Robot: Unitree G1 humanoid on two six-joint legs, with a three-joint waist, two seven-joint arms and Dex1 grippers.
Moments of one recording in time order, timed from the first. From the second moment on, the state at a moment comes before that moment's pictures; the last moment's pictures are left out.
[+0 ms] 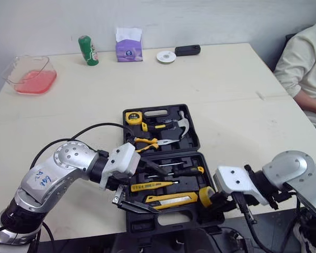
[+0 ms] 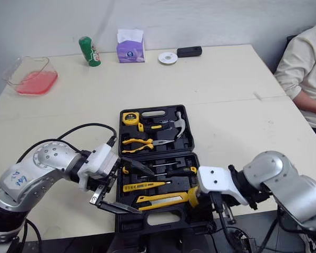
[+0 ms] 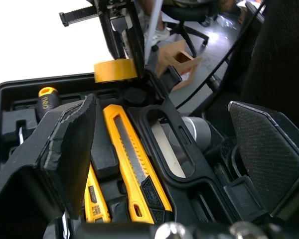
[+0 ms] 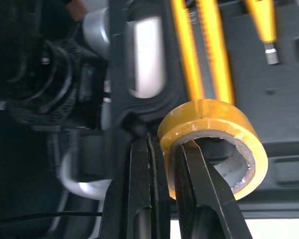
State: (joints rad) left arm -0.38 0.83 -0.16 -0.58 -0.70 0.63 -1.16; right arm -0.25 -1.09 0.14 -0.75 0.40 0.85 1.38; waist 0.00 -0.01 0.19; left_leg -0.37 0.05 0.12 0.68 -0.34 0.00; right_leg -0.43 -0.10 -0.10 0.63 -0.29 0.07
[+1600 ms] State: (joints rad) left arm -0.39 0.82 -0.14 -0.61 -0.75 0.70 -1.14; right arm 0.25 -0.78 0.01 -0.39 0.38 0.02 1.27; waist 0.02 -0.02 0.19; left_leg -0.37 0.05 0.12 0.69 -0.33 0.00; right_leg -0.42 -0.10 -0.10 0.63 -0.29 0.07
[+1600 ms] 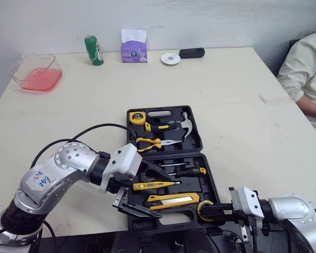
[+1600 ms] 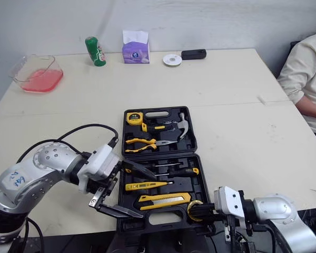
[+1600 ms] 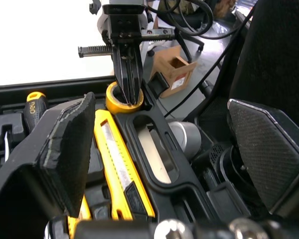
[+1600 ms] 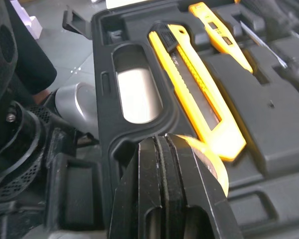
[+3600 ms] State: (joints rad) left arm -0.41 0.69 -0.11 -0.02 -0.23 0.54 -0.93; right arm -0.44 -0.84 0.18 -0.07 0.09 0.42 0.96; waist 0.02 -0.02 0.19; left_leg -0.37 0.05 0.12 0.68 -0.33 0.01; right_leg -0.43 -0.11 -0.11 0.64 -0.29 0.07
